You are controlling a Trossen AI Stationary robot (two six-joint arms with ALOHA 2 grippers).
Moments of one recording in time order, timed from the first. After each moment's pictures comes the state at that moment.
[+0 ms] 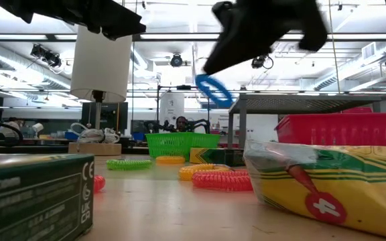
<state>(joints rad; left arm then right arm) -0.09 0.86 0.52 0.21 -0.22 0.24 0.39 1.75 1.20 -0.30 0.40 -0.34</state>
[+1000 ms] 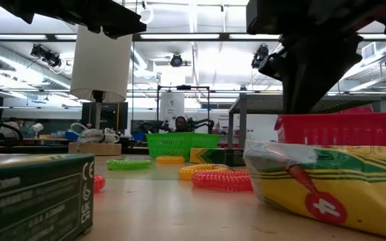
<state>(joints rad) -0.09 0.87 0.52 0.21 -0.20 0.27 0.41 1.76 1.20 -0.68 0.09 0.25</state>
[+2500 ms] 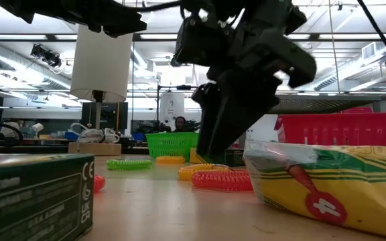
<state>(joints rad) -0.09 0.87 0.52 0.22 -0.20 0.29 0.27 2.03 1.37 -0.44 -0.07 -0.04</state>
